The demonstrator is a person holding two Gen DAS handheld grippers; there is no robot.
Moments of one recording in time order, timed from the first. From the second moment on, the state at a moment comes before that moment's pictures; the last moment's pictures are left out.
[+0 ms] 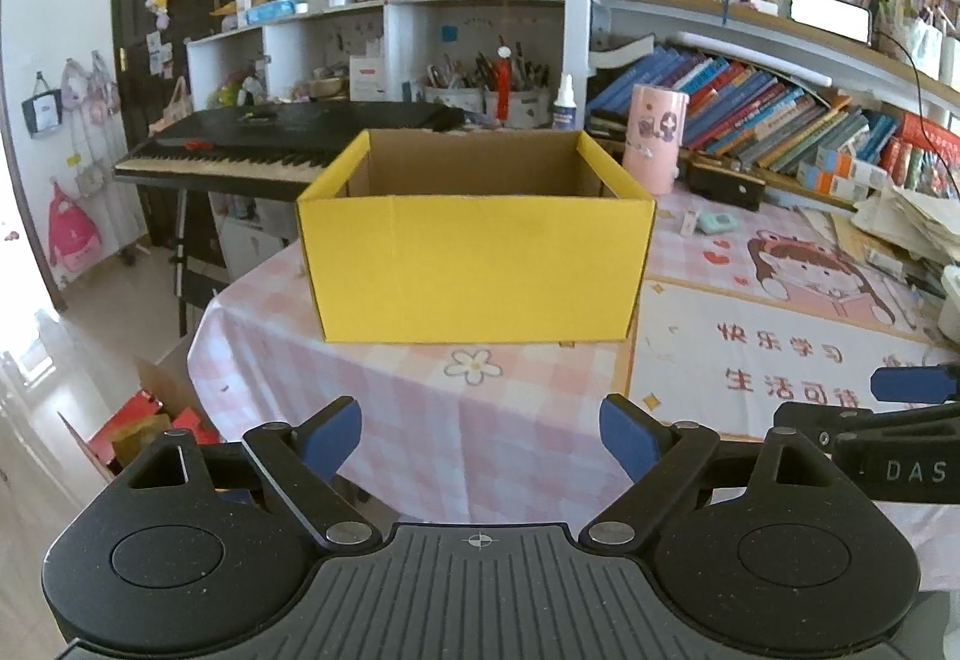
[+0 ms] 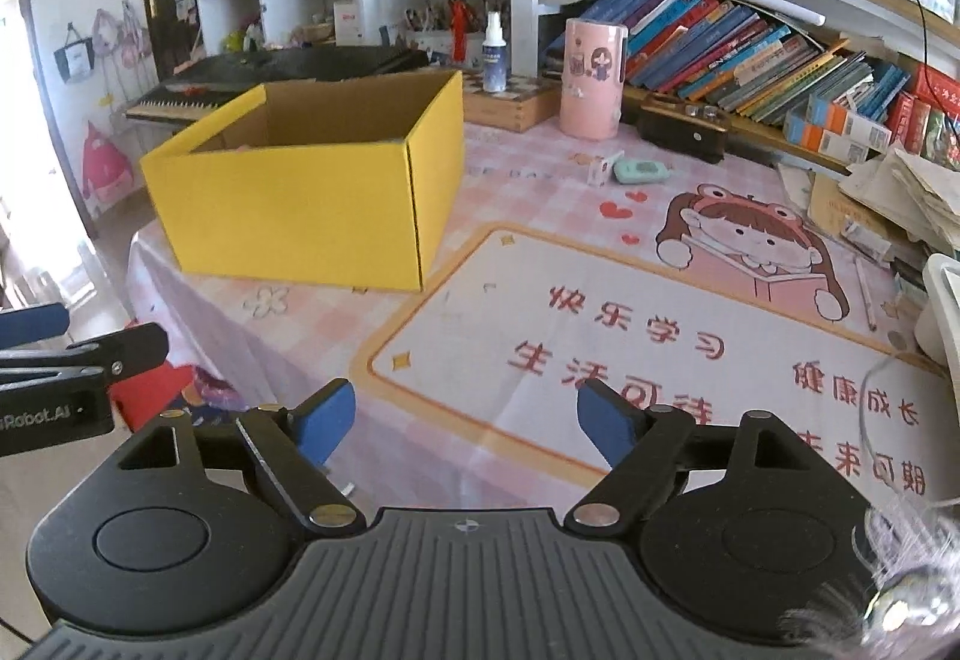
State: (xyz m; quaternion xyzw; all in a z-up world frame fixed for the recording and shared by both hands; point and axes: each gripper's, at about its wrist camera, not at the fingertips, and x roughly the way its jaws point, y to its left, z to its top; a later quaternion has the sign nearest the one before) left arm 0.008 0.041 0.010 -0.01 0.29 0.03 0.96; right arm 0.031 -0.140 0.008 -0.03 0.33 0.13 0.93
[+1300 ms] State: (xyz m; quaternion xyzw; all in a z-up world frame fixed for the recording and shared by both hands) left arm 0.034 -0.021 0.005 0.04 0.30 -0.09 0.95; right arm 0.022 -0.193 0.000 0.00 0.35 0.03 0.93
